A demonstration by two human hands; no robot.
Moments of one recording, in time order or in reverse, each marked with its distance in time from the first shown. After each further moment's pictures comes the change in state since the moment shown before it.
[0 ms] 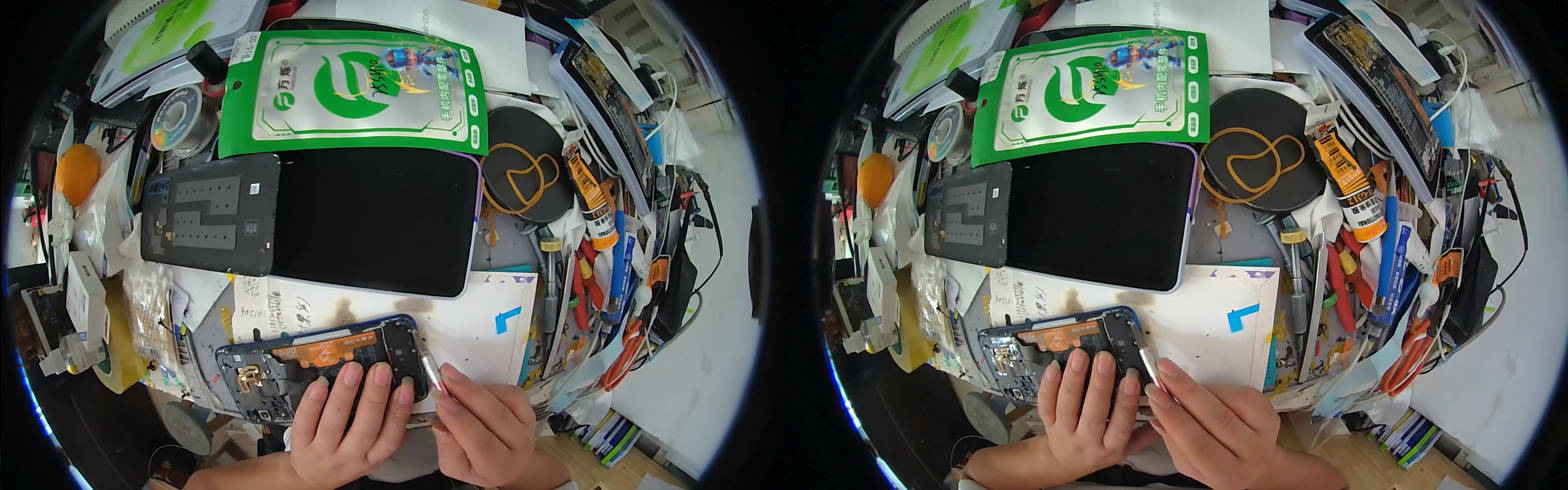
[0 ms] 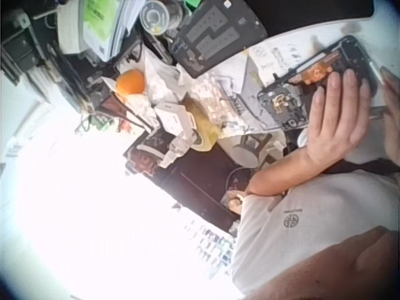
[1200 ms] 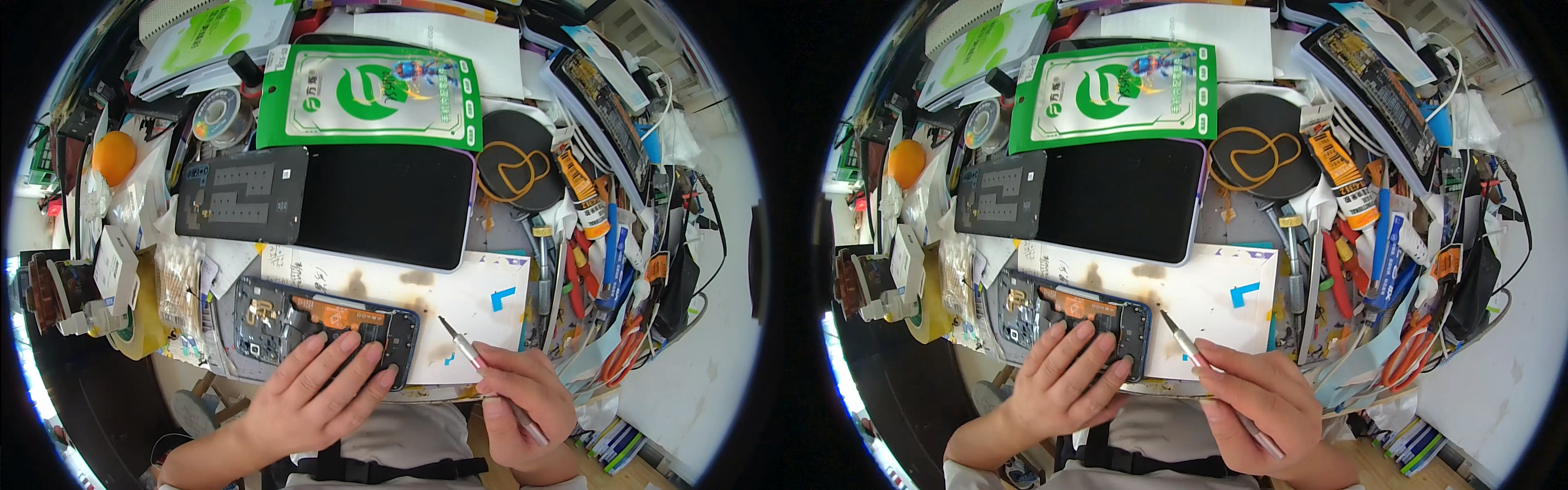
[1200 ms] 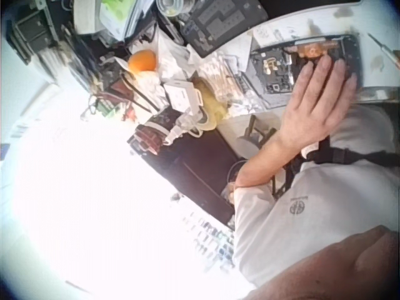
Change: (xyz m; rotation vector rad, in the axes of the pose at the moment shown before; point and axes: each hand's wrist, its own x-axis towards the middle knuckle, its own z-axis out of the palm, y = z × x) left_hand 0.004 -0.049 -0.026 -0.171 -0.084 0.169; right_hand 0.003 0.007 -0.040 0.310 -0.042 0.253
